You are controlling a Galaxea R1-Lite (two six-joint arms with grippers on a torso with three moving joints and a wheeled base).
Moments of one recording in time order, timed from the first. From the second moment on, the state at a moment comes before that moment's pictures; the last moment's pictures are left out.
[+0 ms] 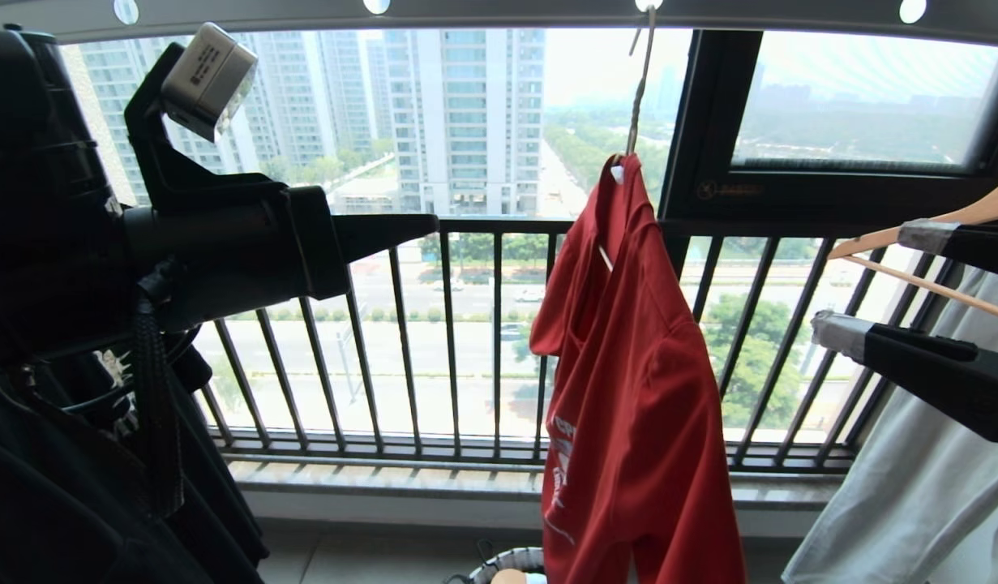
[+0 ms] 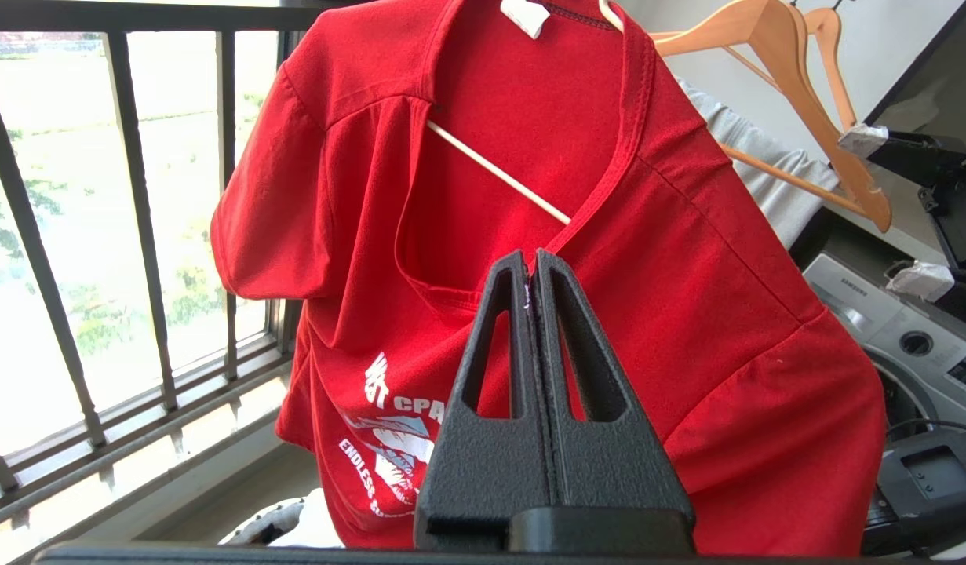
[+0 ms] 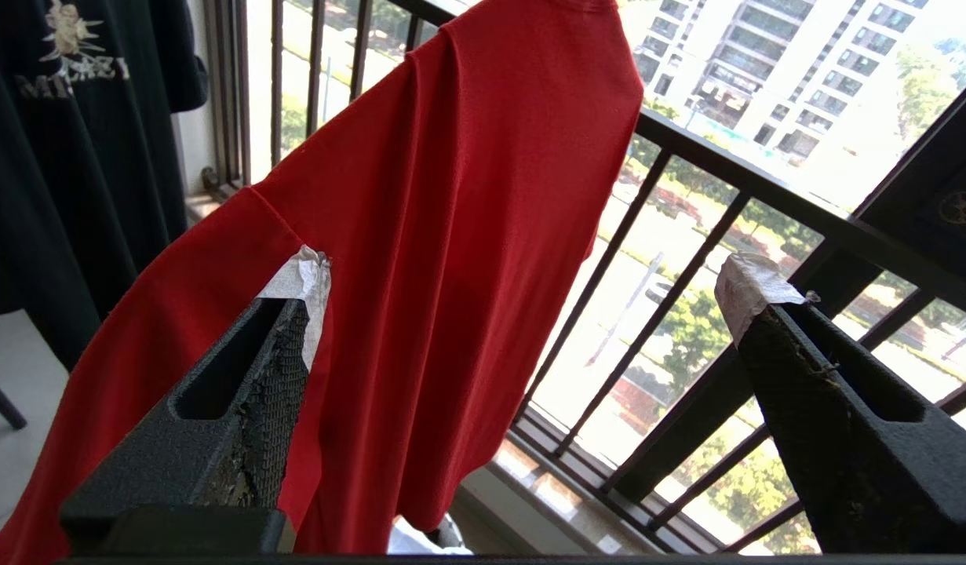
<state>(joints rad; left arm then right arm) -0.50 1.38 -1.01 -0.42 -0.45 -0.33 0.69 1.01 -0.87 -0.13 -0.16 -0.22</state>
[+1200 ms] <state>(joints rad) -0.17 0.52 -0.70 0.16 -0.29 -0.34 0.18 0.46 -0.87 0.38 -0.17 0.11</state>
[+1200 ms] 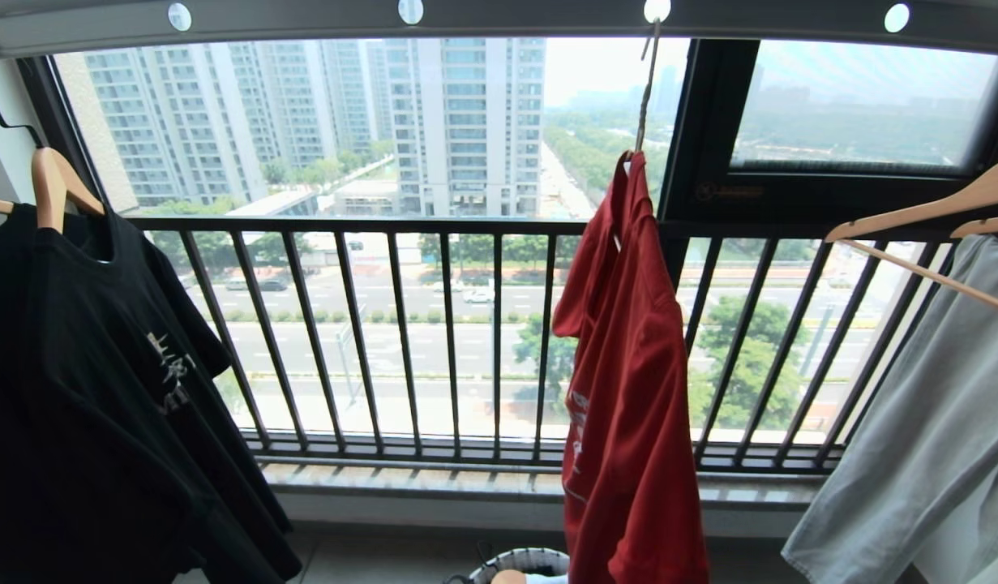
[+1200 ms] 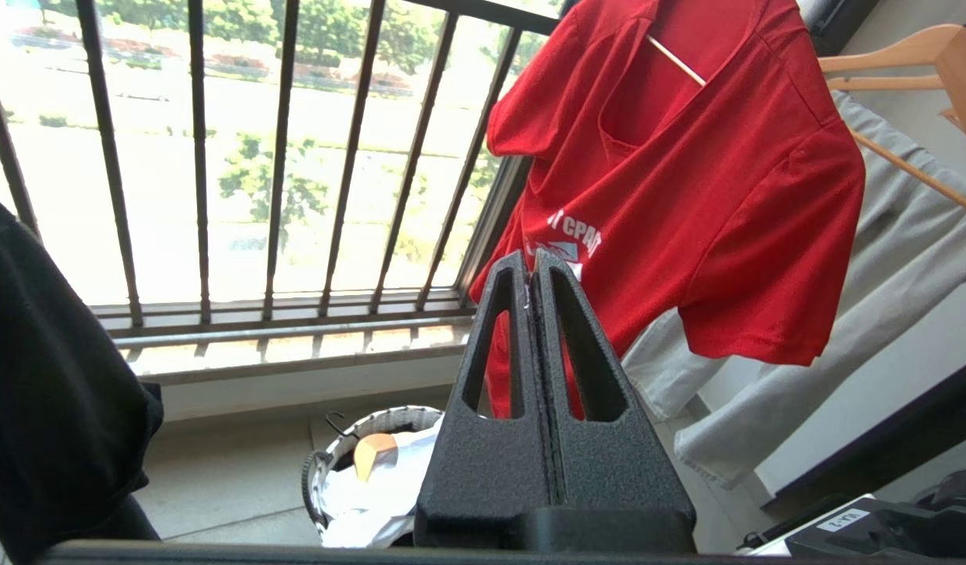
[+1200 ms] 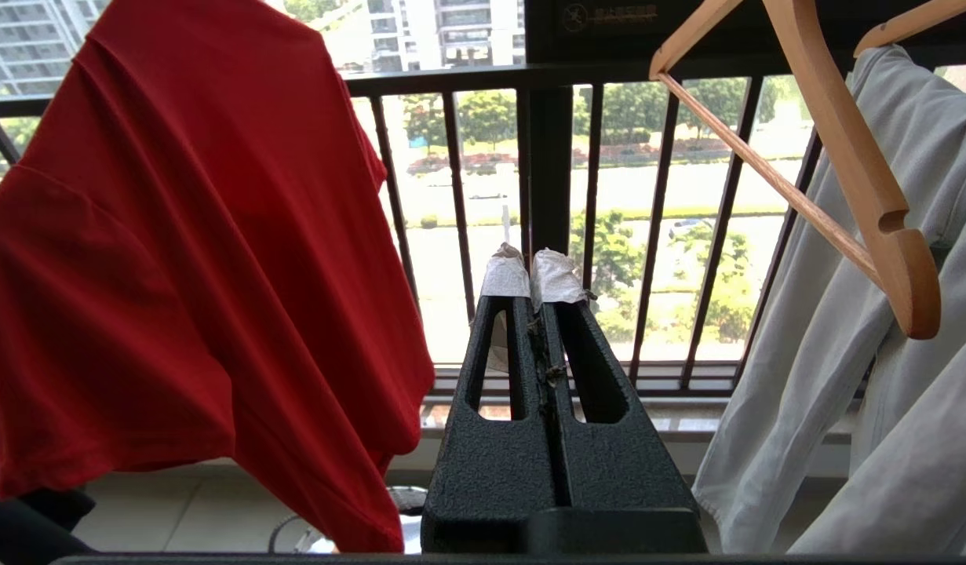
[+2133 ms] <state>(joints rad) 0.00 0.01 -0.26 0.38 -0.01 0.07 0.13 0.27 -0.49 0.39 -0.17 0.05</state>
